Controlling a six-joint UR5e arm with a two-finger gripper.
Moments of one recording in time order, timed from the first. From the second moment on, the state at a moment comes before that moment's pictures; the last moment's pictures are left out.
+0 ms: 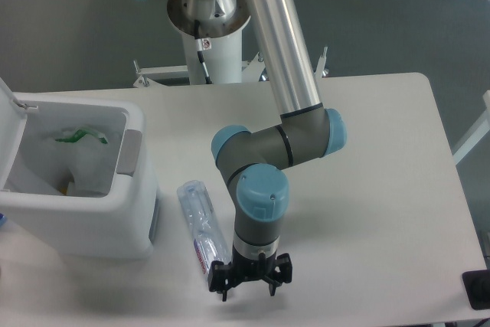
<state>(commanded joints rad) 2.33 -2.29 -1.41 -0.71 1.41 0.18</state>
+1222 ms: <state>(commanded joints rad) 2.28 -2.31 -1.45 -0.71 1.47 0.12</state>
